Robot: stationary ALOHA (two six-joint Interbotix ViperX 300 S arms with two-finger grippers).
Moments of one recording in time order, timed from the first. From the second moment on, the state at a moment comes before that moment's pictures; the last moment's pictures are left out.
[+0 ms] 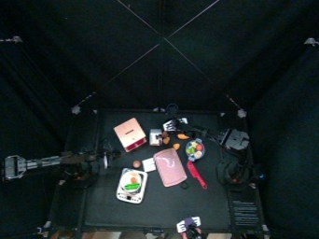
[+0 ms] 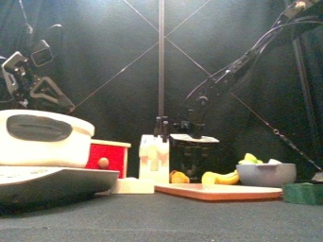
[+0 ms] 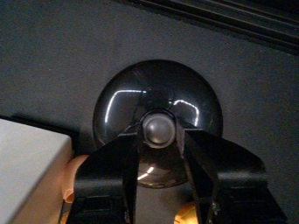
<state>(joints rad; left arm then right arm) 0.37 -0.84 1.35 0.63 -0.25 -0.71 -0.58 0.33 0.21 -0.54 0.64 1.08</state>
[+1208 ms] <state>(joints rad) 0.36 -0.84 1.35 0.63 -0.25 -0.71 -0.02 -0.05 0.33 -0.35 0.80 1.08</state>
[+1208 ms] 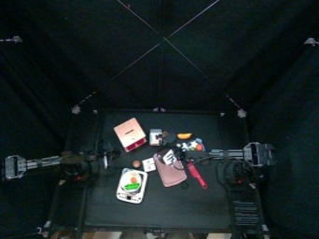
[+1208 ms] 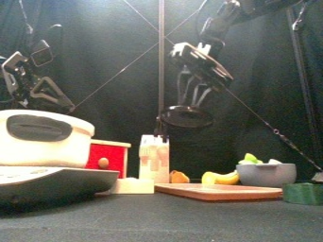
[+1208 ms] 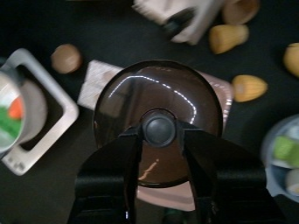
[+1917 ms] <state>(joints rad) 0.37 -0.84 1.35 0.62 -0.25 -0.71 0.15 0.31 -0.05 -0.46 0.64 1.07</state>
